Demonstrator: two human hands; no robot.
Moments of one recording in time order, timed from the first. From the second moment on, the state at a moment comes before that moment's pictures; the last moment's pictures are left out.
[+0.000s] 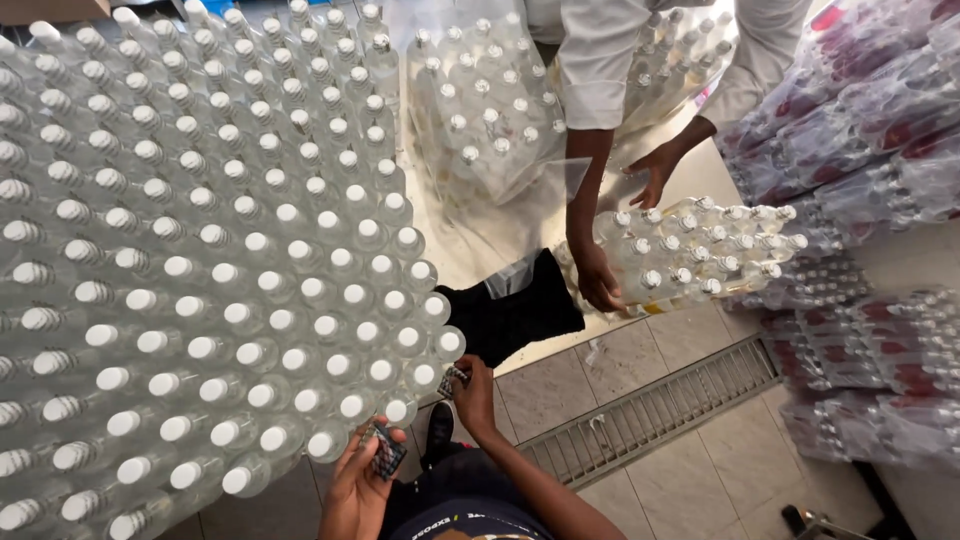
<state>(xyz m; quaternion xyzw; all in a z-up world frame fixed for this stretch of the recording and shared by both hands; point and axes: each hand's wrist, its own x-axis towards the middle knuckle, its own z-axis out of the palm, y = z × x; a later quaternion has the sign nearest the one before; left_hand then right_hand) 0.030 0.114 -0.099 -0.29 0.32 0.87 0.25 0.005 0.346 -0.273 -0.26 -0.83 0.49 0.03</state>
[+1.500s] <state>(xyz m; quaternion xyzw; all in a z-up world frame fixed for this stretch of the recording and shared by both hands) 0.048 -0.127 -0.017 0.01 0.45 0.82 0.36 0.047 0.078 -0.014 -0.05 -0.69 0.72 -0.09</state>
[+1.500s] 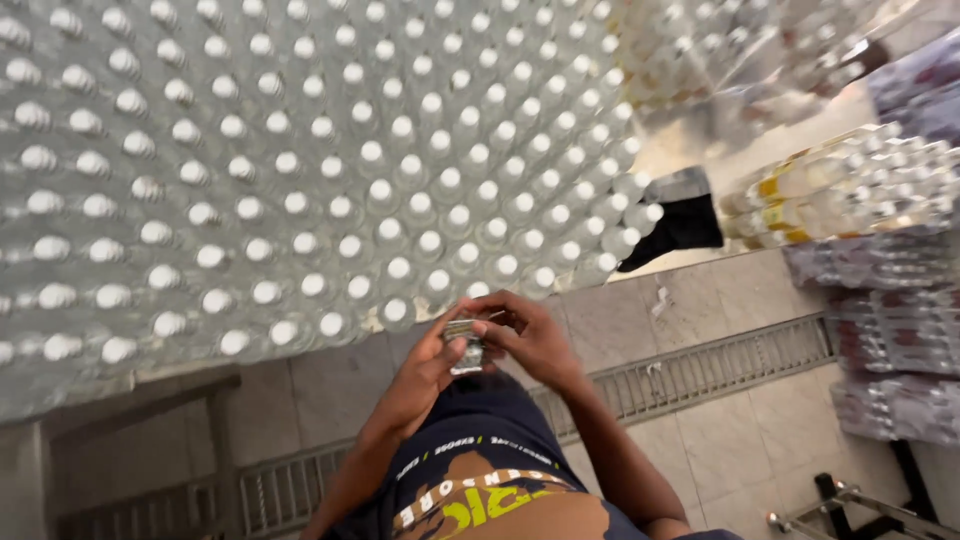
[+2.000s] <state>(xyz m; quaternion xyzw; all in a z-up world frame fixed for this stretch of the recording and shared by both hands) 0.019 -0.062 -0.004 0.03 0.39 0.91 0.15 0.018 0.098 -0.007 -0.05 -0.63 0.78 -0.08</state>
